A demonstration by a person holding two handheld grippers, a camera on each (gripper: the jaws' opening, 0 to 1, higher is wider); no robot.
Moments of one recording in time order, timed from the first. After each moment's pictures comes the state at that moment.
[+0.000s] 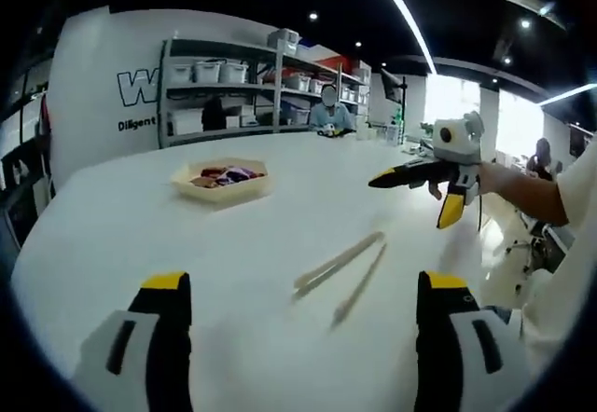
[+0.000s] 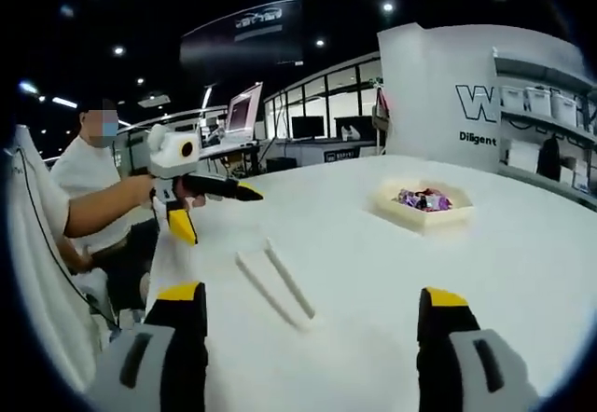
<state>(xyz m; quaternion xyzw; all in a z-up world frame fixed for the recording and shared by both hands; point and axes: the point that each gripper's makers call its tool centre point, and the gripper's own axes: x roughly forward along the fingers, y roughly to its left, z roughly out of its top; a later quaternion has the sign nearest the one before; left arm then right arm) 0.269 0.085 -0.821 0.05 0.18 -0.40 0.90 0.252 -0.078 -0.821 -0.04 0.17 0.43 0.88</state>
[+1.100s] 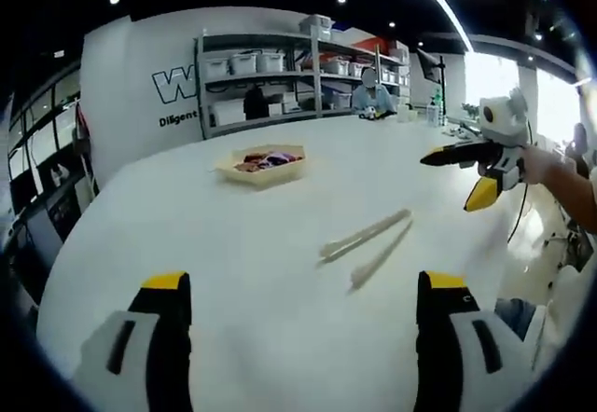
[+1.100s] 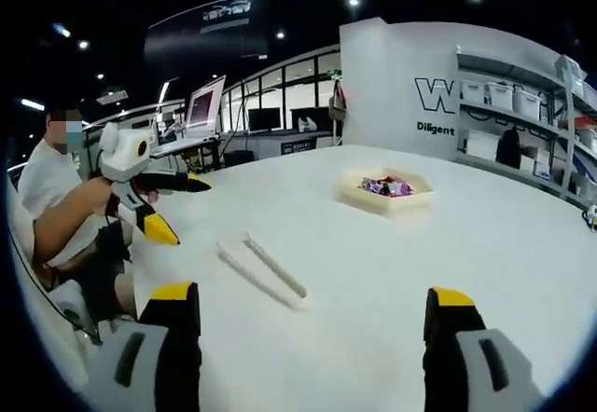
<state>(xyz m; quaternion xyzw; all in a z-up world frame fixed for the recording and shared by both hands) 0.250 0.116 -0.826 0.10 0.20 -0.30 0.93 0.237 -0.095 -0.823 -0.05 0.19 0.33 0.92</state>
